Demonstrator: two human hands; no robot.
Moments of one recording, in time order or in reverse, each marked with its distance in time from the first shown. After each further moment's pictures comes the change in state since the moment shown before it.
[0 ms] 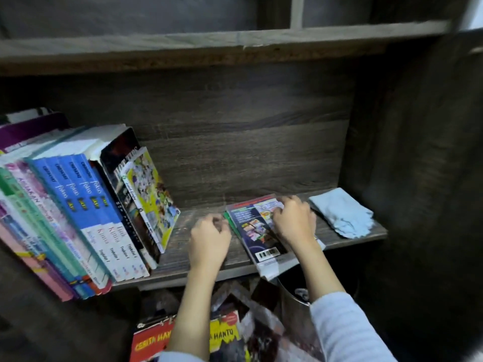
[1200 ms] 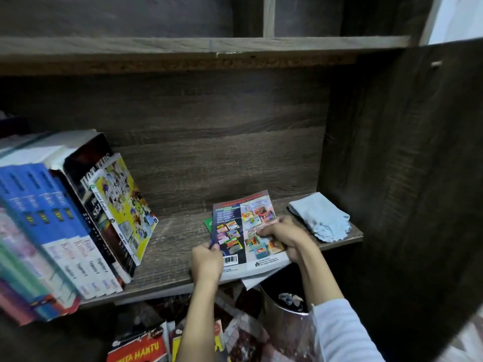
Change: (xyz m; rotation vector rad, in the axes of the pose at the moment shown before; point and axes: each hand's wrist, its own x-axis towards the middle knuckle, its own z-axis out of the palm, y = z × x) left_hand -0.010 0.003 0.055 -0.372 -0.122 -0.449; right_hand 0.006 0.033 -0.007 0.979 -0.422 0.467
